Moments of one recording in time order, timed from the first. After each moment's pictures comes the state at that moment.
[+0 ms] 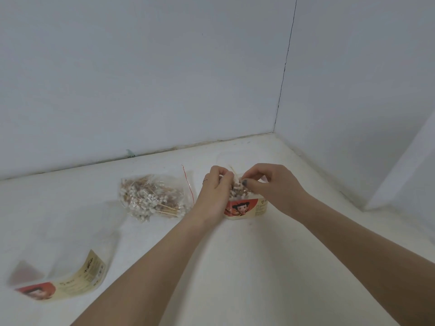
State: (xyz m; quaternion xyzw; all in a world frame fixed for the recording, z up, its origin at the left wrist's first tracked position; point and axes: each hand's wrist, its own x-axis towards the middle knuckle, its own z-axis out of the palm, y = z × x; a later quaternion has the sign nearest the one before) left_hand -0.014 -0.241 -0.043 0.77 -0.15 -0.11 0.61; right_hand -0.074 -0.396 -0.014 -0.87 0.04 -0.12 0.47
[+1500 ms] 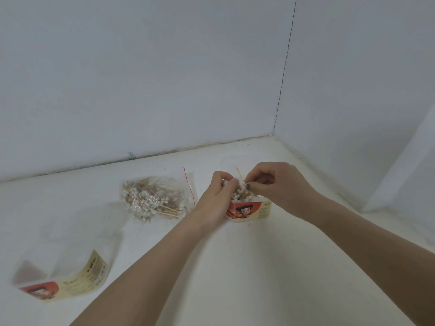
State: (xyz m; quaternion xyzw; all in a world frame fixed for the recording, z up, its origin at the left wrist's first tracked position) left_hand -0.027 -0.231 -0.034 0.78 -0.19 -0.16 0.58; right_hand -0.090 -0.395 0.009 -0.89 0.03 -0.12 0.44
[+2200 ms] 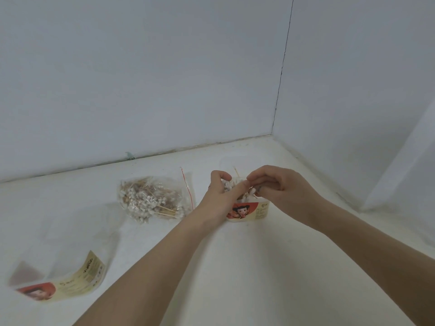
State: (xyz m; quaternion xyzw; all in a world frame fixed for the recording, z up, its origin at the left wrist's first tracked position) left_hand -0.027 -0.243 -0.035 0.75 -0.15 -0.20 0.61; right_hand -0.106 -0.404 0.005 -0.87 0.02 -0.10 0.48
